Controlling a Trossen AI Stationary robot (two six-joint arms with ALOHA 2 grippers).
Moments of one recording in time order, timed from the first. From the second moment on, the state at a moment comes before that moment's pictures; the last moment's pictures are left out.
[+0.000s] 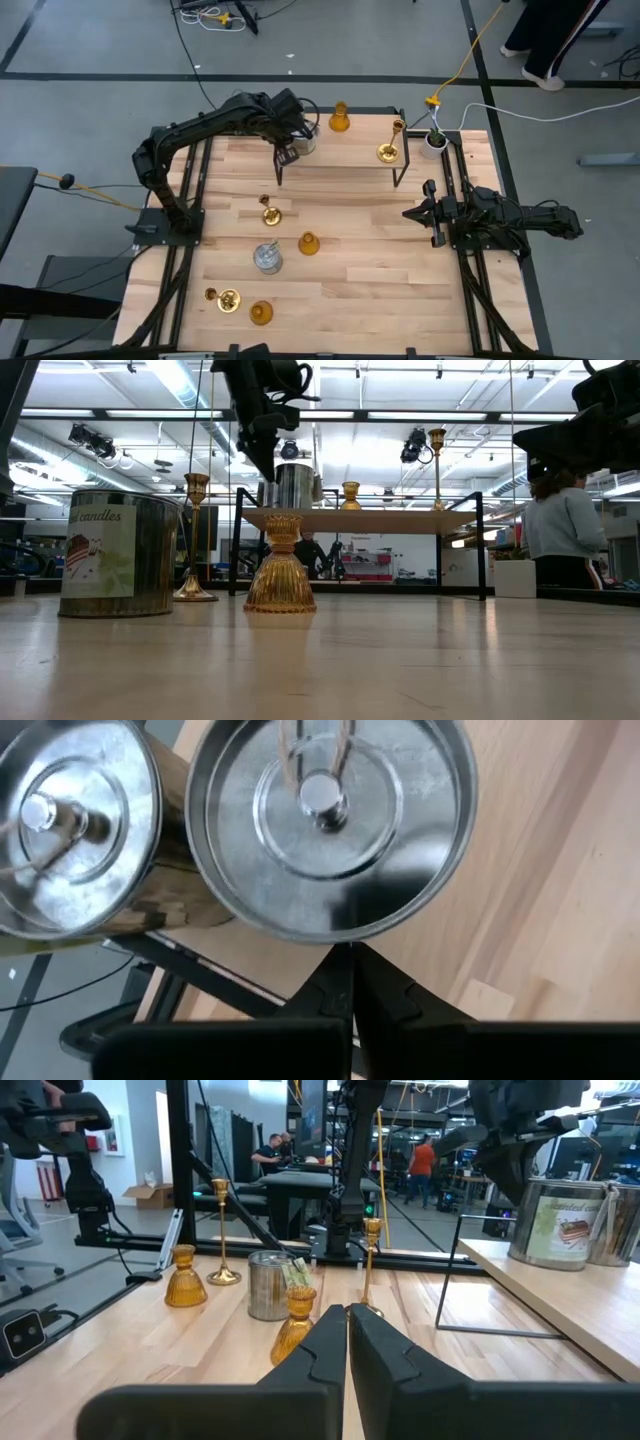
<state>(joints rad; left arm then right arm) 0.50 1.72 1.69 -1.09 -0.15 0.14 -0.03 0.00 0.02 0.03 -0.12 -0.06</state>
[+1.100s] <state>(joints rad) 0.45 1.72 1.69 -0.97 -0.02 0.11 -0.03 0.00 0.02 0.03 -0.12 -0.06</state>
